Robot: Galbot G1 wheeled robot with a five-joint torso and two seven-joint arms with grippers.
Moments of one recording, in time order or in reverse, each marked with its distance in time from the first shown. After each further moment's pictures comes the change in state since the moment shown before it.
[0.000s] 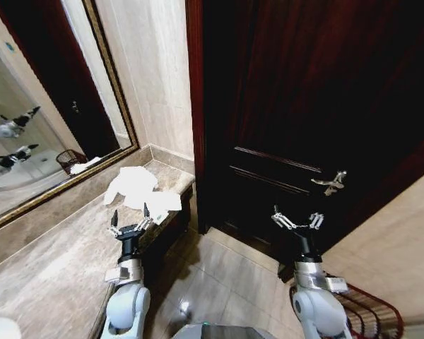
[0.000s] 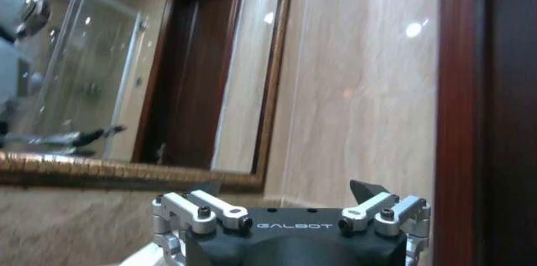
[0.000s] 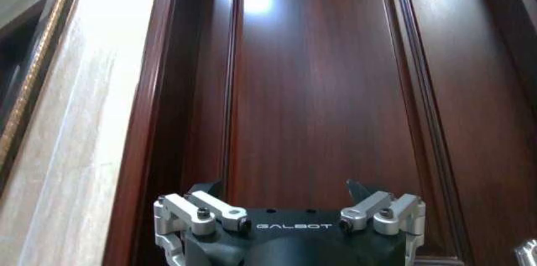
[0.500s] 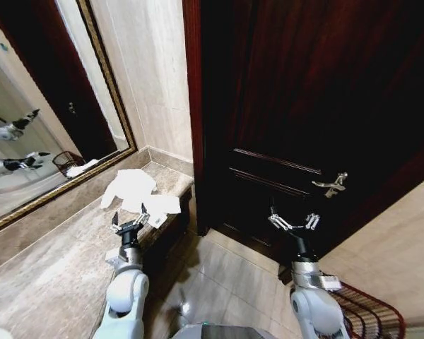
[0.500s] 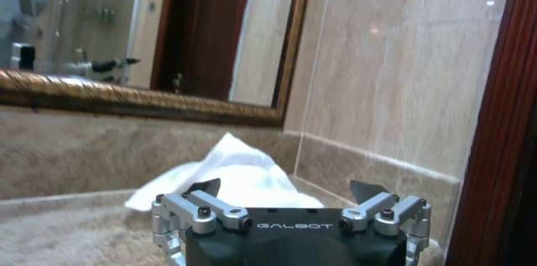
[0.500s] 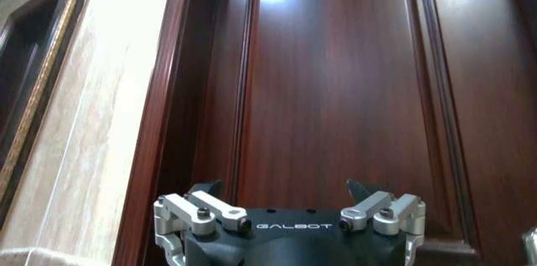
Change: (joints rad) left arm -0.124 0.050 -0.013 0.051 -0.110 0.291 -0.073; right arm 0.007 -0.015 -0.017 -0.054 -0.036 0.001 -0.015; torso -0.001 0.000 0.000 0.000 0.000
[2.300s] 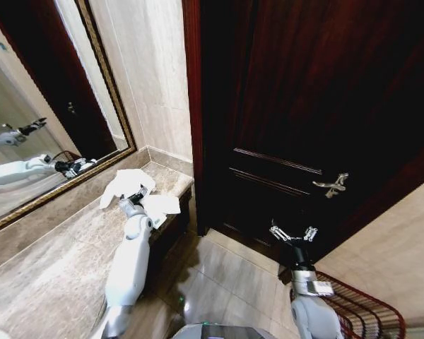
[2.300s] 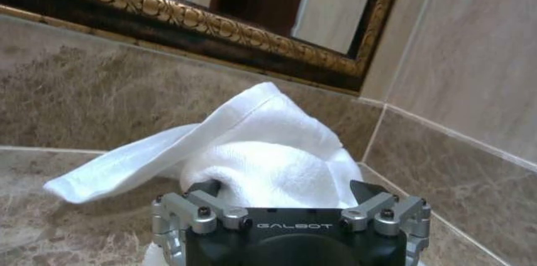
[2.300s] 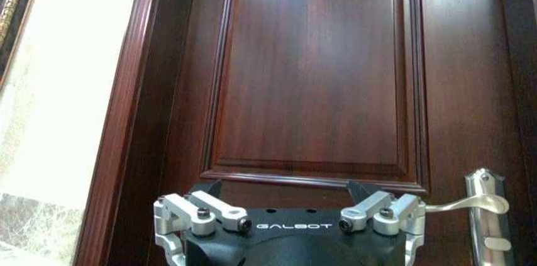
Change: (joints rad) left arm -0.608 0.167 0.013 0.611 -0.243 0.101 -0.221; right arm -0.032 0.031 0.044 -0.092 -0.047 0.026 0.024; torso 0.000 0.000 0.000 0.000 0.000
